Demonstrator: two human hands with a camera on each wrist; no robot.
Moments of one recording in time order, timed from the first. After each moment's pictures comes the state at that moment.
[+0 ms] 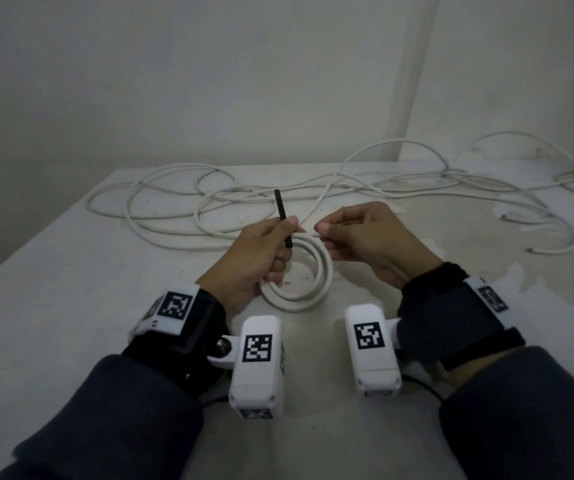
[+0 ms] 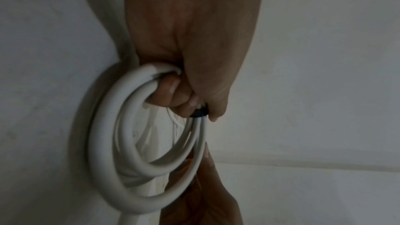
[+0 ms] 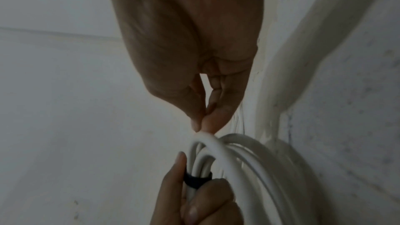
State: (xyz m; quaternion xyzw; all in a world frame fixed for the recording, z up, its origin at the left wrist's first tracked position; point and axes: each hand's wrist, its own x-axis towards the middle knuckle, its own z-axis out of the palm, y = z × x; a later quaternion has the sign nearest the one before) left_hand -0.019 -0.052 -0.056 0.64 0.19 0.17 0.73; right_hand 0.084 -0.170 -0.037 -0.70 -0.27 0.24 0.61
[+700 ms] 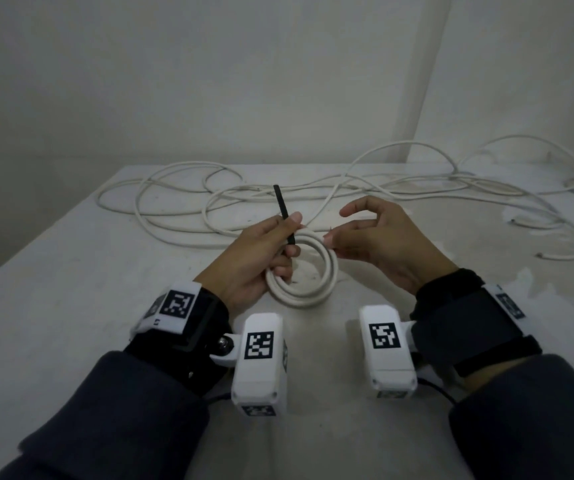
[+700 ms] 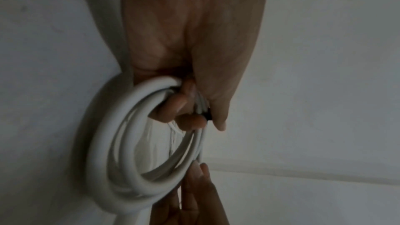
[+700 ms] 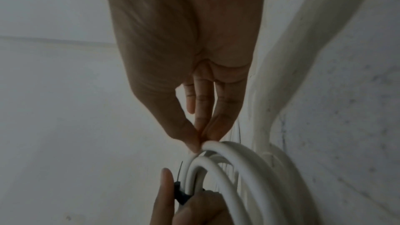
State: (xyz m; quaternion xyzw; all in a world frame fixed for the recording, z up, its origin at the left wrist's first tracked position) left_hand -0.025 -0.046 -0.056 0.56 0.18 0.16 0.79; right_hand 0.081 -0.179 -0.035 -0.63 -0.27 0.26 0.68
